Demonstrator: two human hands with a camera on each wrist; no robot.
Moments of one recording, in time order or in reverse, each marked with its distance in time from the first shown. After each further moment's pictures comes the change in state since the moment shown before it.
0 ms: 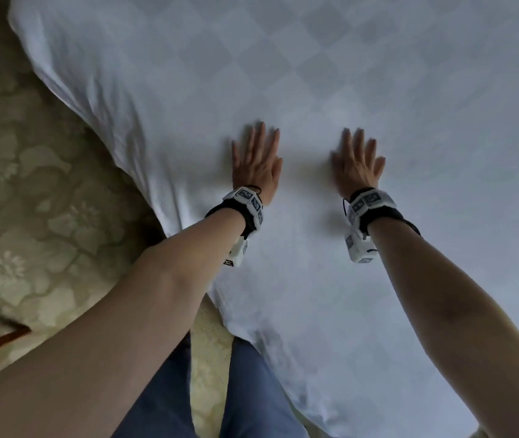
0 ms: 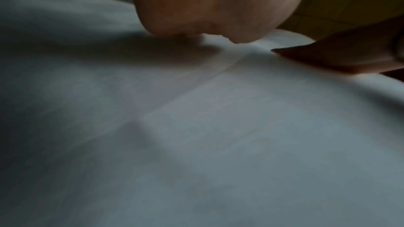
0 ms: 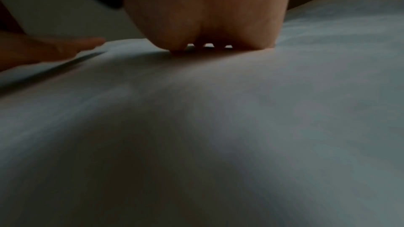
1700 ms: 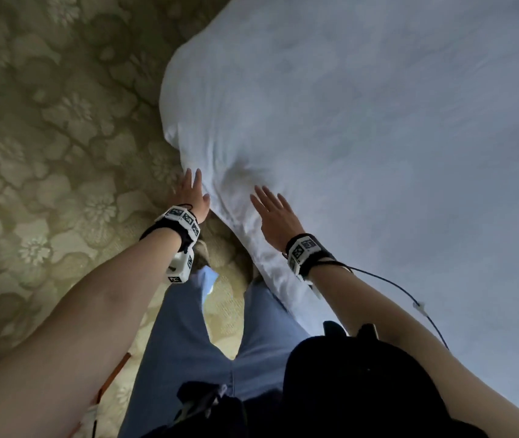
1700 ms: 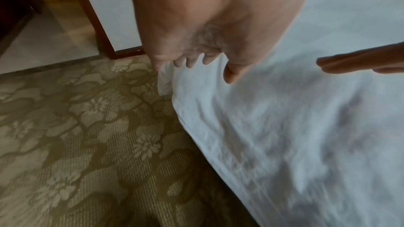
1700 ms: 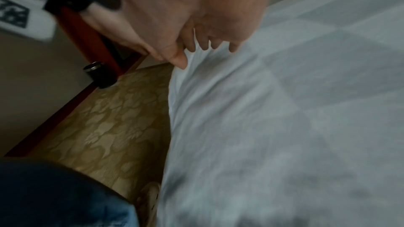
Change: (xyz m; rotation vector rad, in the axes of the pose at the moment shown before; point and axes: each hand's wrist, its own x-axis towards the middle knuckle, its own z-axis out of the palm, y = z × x) left_hand 0.170 -0.492 -0.177 -0.063 -0.414 -0.441; right_hand 0.111 -0.505 0.084 -0.304 -0.376 -0.633
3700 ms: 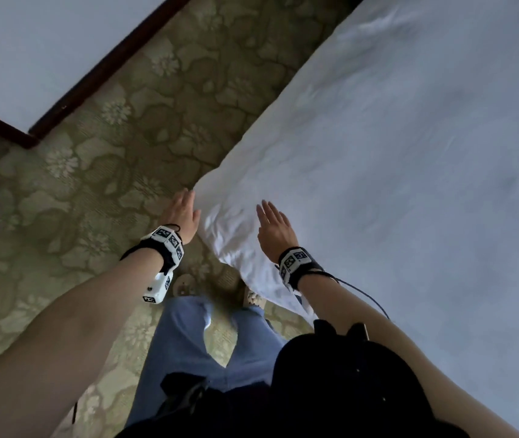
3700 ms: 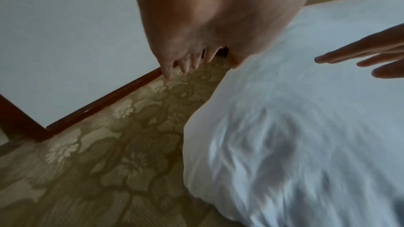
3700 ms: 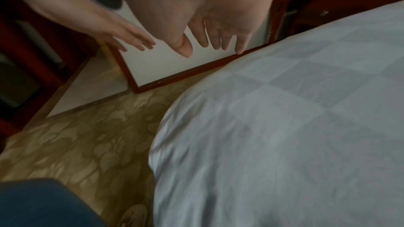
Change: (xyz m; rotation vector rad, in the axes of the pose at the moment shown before) left_hand 0.196 -0.077 -0.266 0.052 0.134 0.475; right_hand 0.212 -0.091 -0.173 0.236 0.259 0.428
